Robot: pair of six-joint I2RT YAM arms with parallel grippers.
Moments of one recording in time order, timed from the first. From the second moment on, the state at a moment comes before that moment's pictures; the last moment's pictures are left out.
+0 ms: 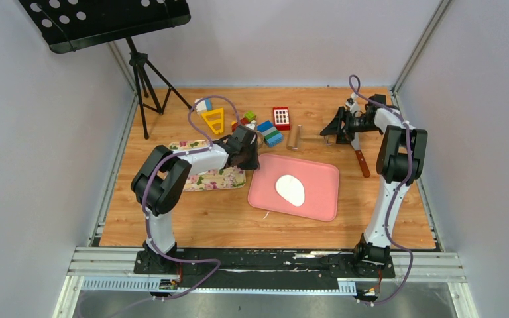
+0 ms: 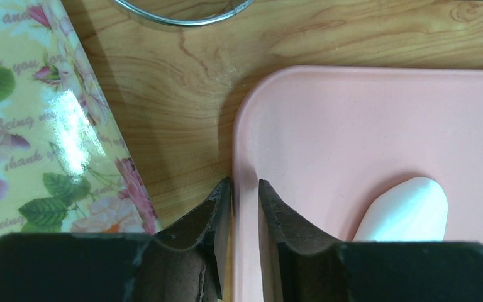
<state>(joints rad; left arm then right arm) -0.63 1.89 1.15 -0.16 0.03 -0.56 -0.18 2.25 1.71 -0.74 -1.02 0.04</state>
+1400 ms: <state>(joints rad) -0.62 1.66 1.41 -0.26 -0.10 -0.13 -0.20 1.48 1.36 -0.87 -0.75 -0.39</state>
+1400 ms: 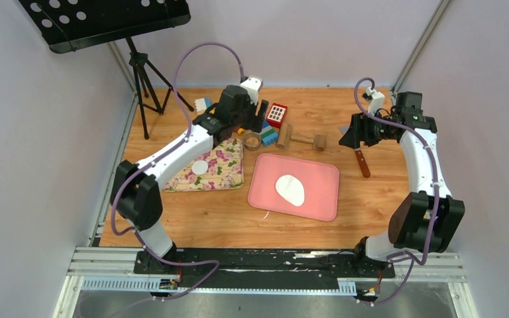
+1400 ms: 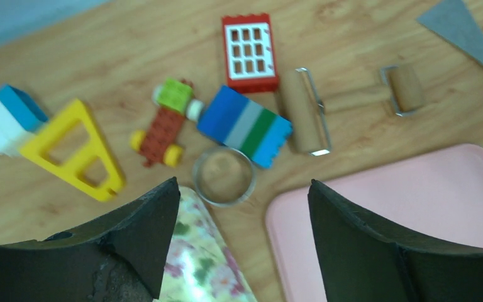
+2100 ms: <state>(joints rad) -0.51 2.13 1.67 -0.51 -0.15 0.01 -0.20 1.41 1.30 -0.80 -0.77 -0.41</state>
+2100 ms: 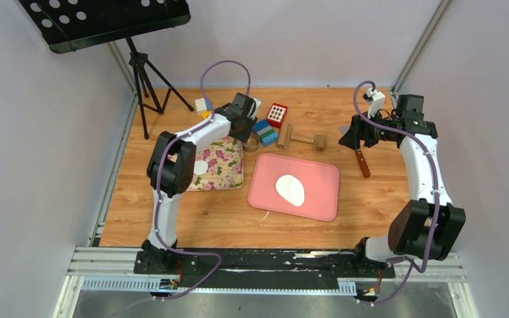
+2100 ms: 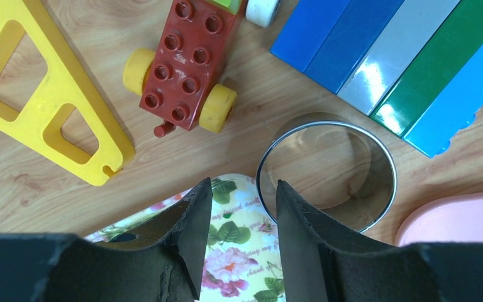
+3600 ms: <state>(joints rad) -0.51 2.02 1.76 -0.62 0.09 -0.04 -0.20 1.41 1.29 -0.79 -0.79 -0.42</state>
